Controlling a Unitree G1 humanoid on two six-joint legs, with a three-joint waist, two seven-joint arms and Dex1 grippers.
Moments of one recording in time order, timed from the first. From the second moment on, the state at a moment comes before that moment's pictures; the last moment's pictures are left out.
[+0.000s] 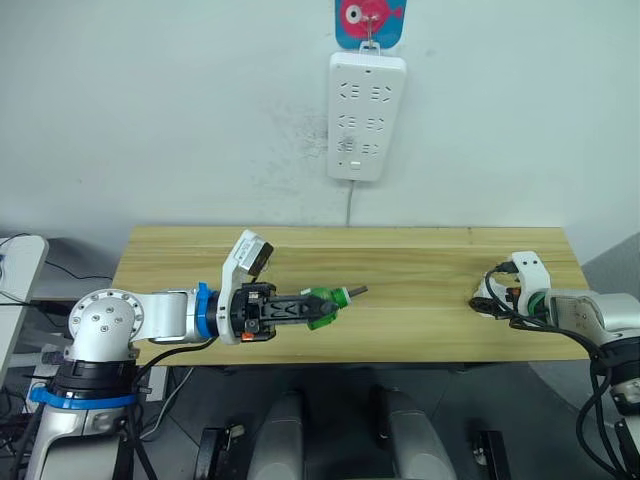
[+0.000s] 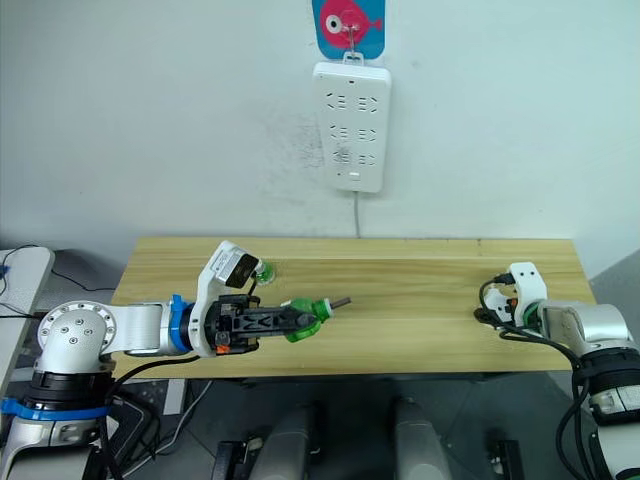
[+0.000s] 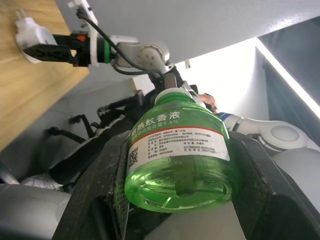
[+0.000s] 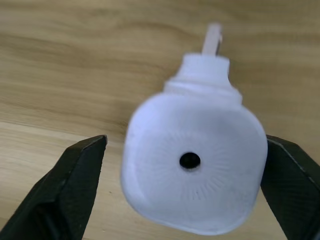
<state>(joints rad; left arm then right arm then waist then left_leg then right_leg) -0.41 0.69 0.10 -0.11 -1.69 1.38 -0.52 -0.45 -0.83 0.09 0.30 0.54 0.91 0.46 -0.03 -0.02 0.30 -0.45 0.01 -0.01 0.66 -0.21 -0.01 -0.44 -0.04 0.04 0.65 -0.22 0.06</state>
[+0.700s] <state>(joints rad) -0.34 0.40 -0.19 -0.27 -0.45 0.23 -0.72 -0.39 -0.42 -0.18 -0.28 1.94 1.00 -0.42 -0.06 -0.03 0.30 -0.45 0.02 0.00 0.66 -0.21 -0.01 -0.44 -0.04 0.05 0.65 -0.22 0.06</state>
